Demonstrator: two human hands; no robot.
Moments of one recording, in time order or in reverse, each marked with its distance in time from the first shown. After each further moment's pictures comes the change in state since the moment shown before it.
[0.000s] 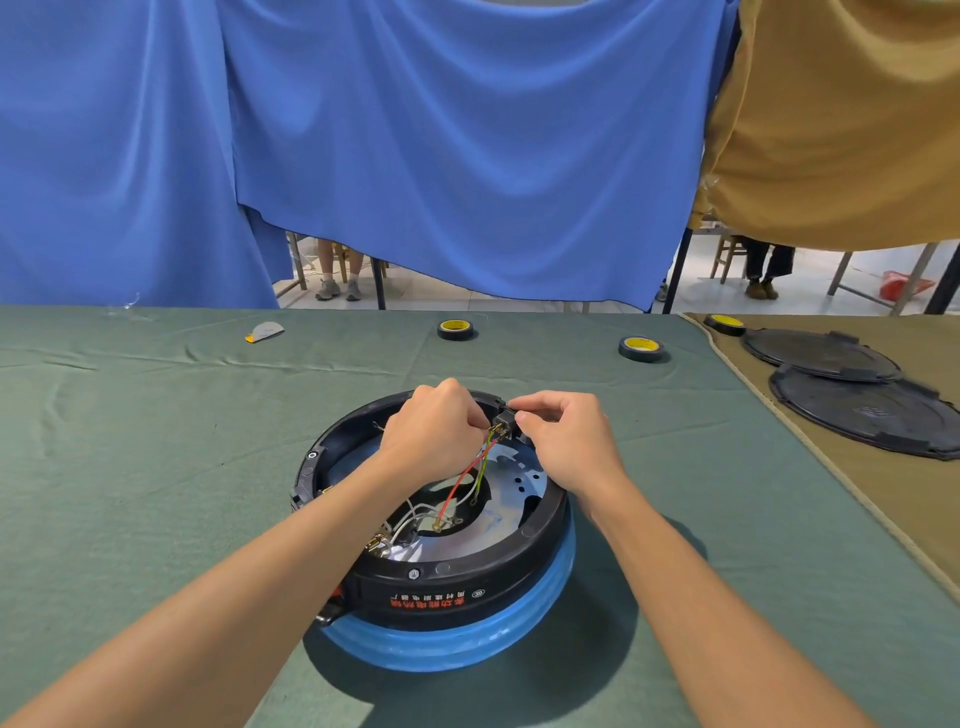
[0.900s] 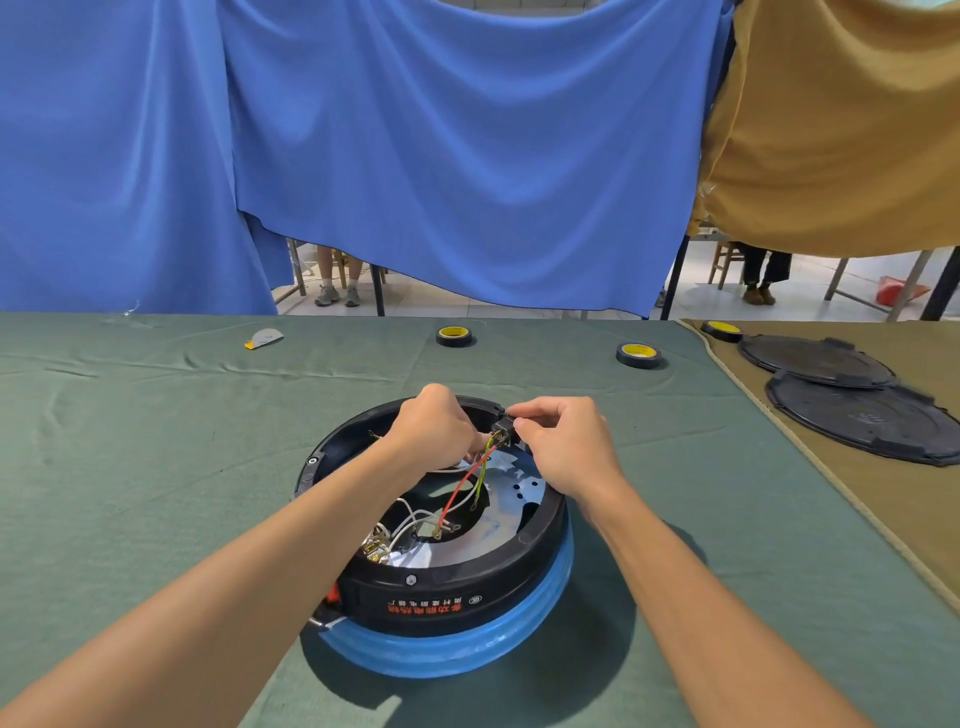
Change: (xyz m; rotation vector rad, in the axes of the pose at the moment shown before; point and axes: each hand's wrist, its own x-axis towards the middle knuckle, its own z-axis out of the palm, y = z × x) left_hand 0.012 0.001 -0.005 -0.257 -0.093 -0.224; right_hand 0.001 -0.003 -0.002 -0.063 0.015 0.004
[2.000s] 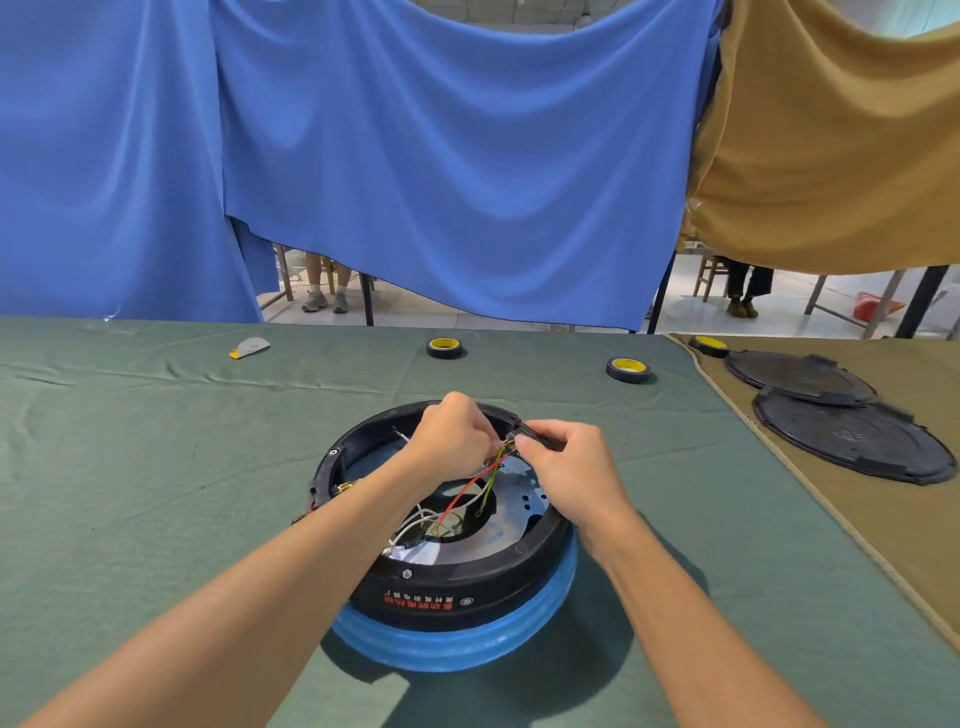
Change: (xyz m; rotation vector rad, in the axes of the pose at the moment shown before) left_hand 0.022 0.005 0.017 -0.020 -0.016 0.156; right_hand -0.003 0.005 -0.003 0.114 0.027 0.133
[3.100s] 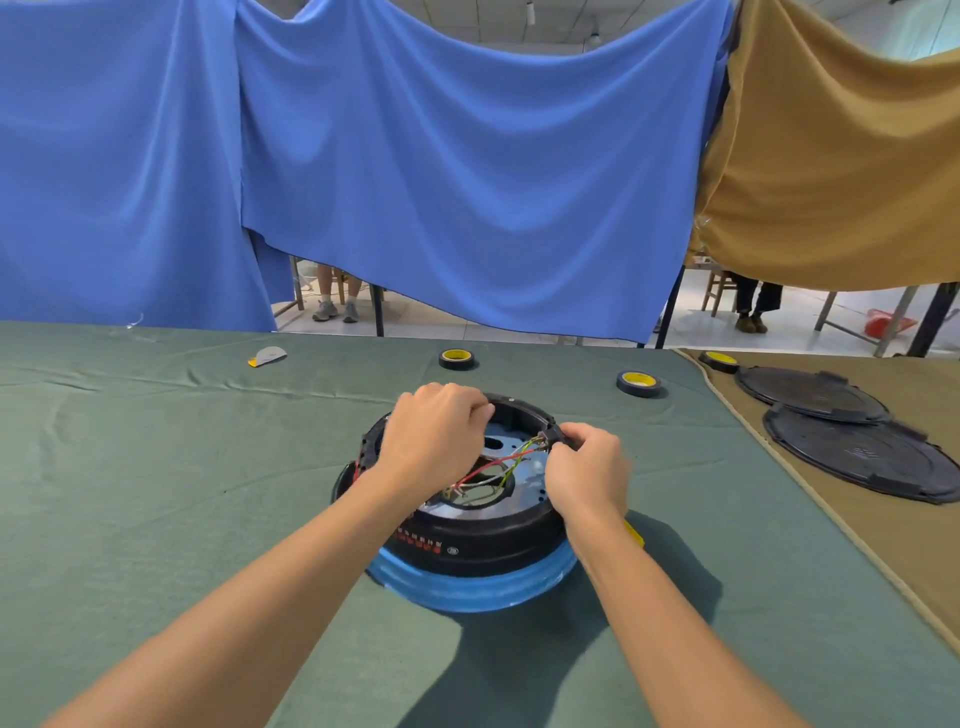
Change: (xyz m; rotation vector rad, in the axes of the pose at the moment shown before) left_hand -0.017 -0.008 -0.025 0.380 0.354 0.312; right_hand 0.006 -0.008 0.015 -0.174 0.316 0.102
